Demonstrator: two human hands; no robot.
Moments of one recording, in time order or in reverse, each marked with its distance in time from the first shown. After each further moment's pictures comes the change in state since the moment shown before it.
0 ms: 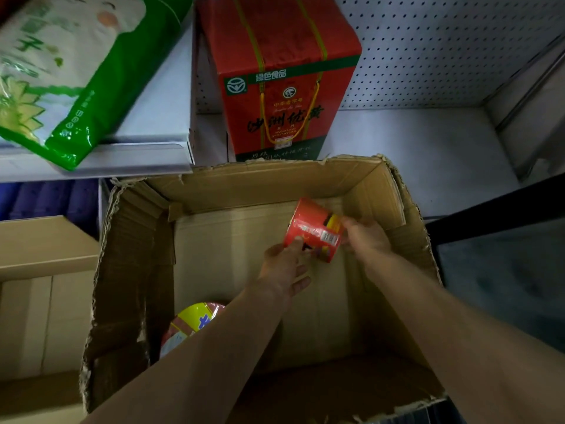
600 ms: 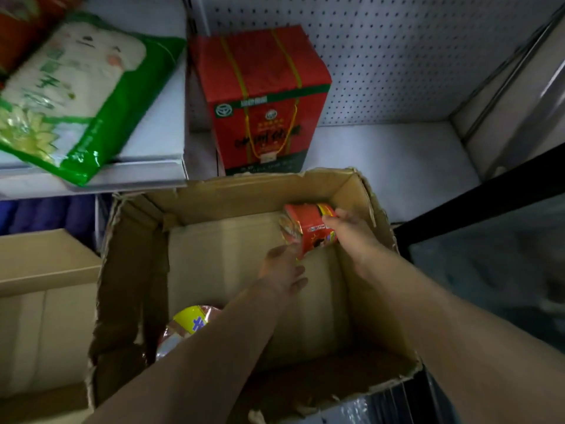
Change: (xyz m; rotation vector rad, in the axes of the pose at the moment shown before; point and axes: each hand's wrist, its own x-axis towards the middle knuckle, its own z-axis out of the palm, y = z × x) left_hand -0.047 0.012 0.021 0.050 -0.021 0.034; right_hand -0.060 -0.031 -0.038 0.191 -0.171 -0.133
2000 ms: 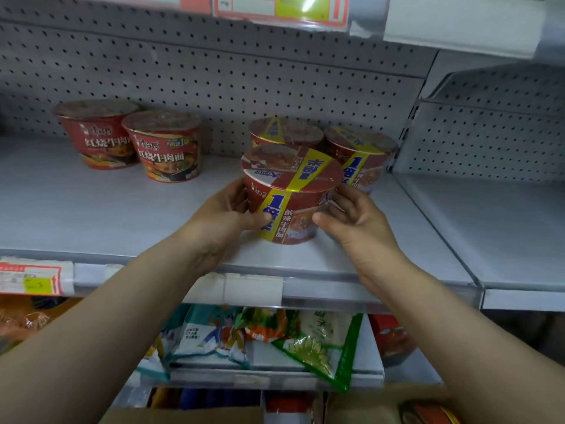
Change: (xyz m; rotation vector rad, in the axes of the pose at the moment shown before) left_hand -0.329 0.456 -0.384 0.274 -0.171 1.030; right_hand -0.330 -0.417 0.296 0.234 -0.197 -0.936
